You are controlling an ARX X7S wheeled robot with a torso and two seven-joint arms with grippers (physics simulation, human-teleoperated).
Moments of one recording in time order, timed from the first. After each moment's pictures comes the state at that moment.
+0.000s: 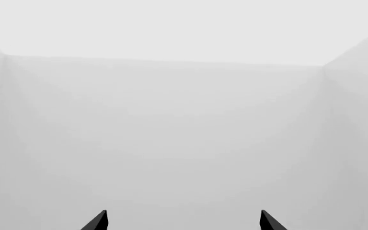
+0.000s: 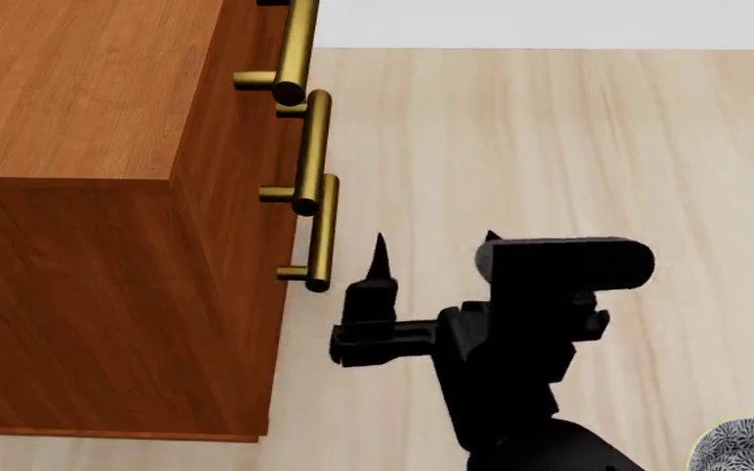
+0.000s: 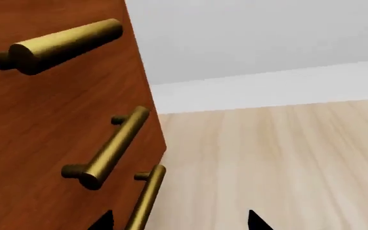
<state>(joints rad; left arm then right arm) -1.10 -0.35 0.09 0.74 -0.69 -0.89 -0.41 0.79 0.58 -0.87 -0.07 1.05 0.09 0.54</state>
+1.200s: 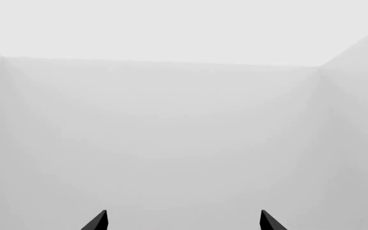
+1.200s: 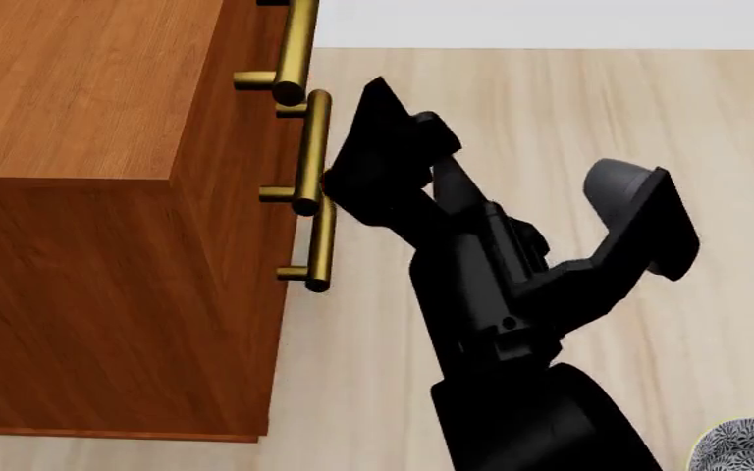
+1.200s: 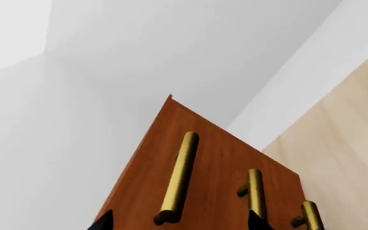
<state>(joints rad) -1.12 -0.37 0.11 0.74 -0.72 -0.89 -0.43 0.74 0.43 -0.59 -0.27 1.58 -0.12 0.57</state>
